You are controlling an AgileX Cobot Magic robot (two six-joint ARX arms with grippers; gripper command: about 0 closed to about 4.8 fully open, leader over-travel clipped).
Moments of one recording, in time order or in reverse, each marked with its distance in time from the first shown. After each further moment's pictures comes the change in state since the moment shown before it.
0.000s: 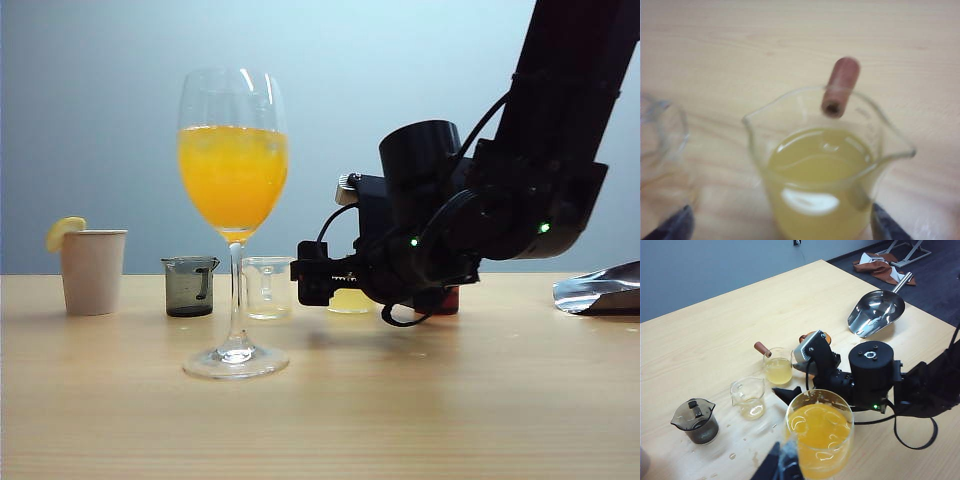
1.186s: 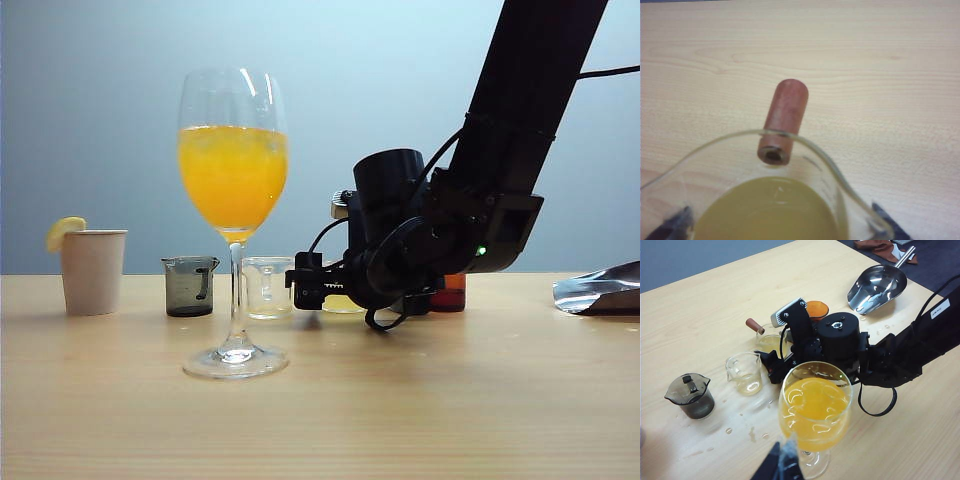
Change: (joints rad) left arm 0.000 0.000 0.000 -0.087 0.000 0.000; right arm -0.021 0.143 0.216 -0.074 0.104 0.024
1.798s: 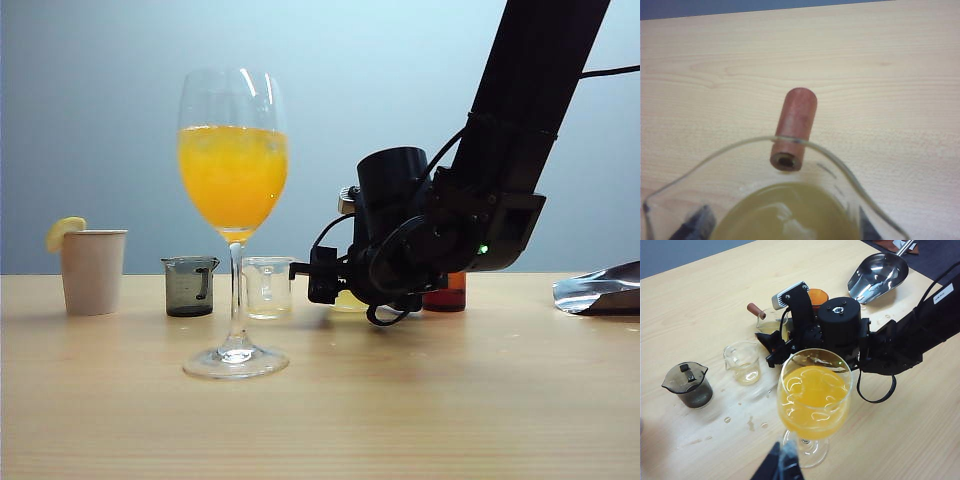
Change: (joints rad) left arm 0.000 0.000 0.000 -0.036 0.000 0.000; right arm -0.008 -0.001 0.003 0.009 0.002 0.041
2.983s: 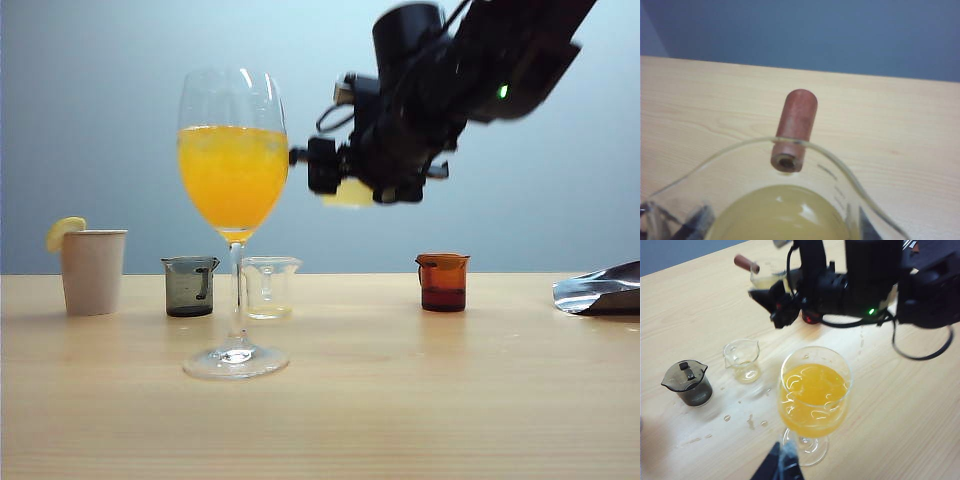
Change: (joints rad) left arm 0.000 0.000 0.000 -0.004 0.000 0.000; right arm 0.003 -0.342 -0.007 -0.285 -0.100 -0.087
